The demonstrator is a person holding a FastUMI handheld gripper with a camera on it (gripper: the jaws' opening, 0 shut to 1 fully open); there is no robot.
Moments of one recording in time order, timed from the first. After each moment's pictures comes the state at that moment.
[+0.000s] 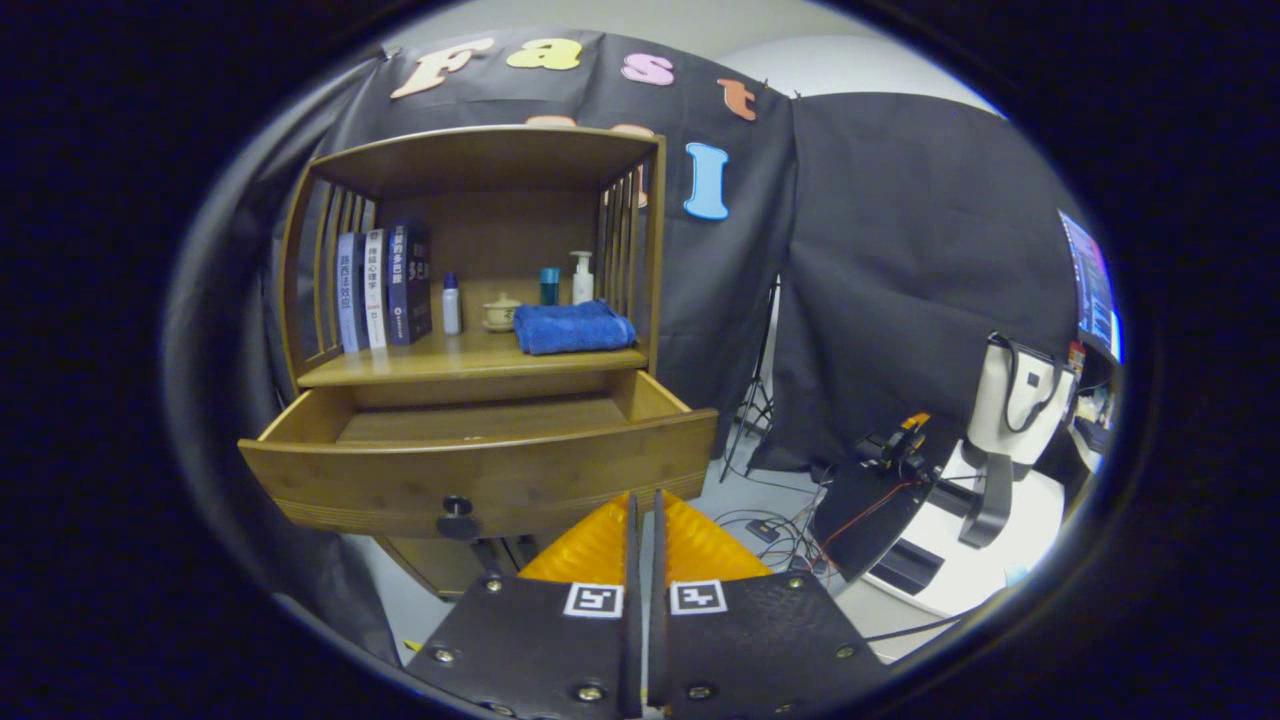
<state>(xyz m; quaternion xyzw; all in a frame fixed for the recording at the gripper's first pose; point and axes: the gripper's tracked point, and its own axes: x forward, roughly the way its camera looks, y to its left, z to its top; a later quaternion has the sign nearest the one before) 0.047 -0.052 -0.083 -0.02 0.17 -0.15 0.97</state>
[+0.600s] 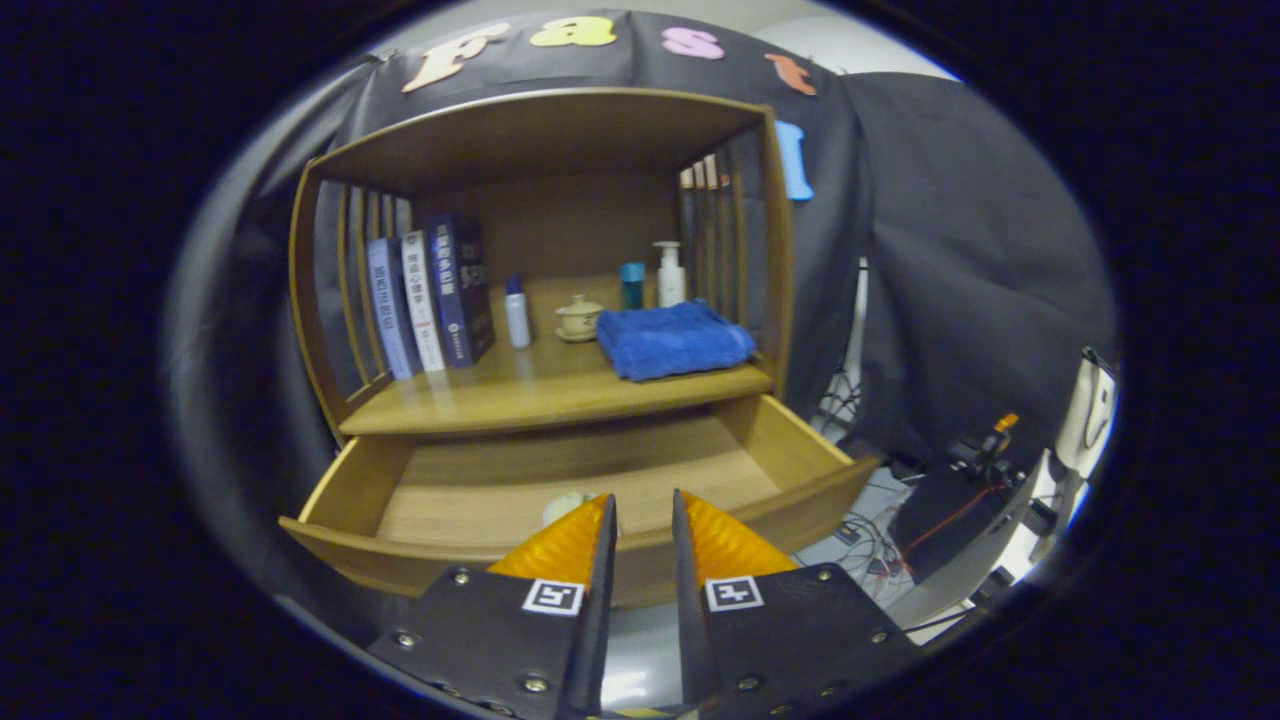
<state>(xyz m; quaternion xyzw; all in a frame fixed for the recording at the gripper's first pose) 0.185 0.063 -0.082 0.01 0.22 -0.04 0.98</state>
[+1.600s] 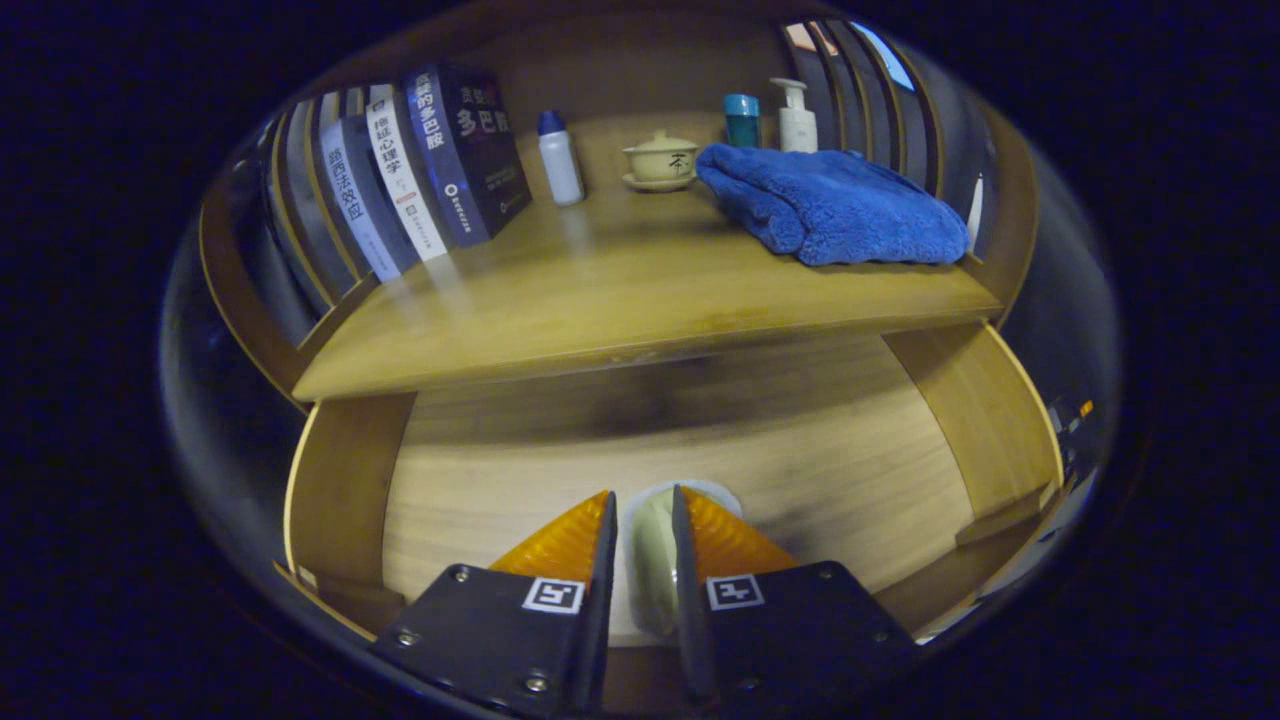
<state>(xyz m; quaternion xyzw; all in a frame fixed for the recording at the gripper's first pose) 0.274 0.112 -0.197 0.02 0.44 0.02 0.90</state>
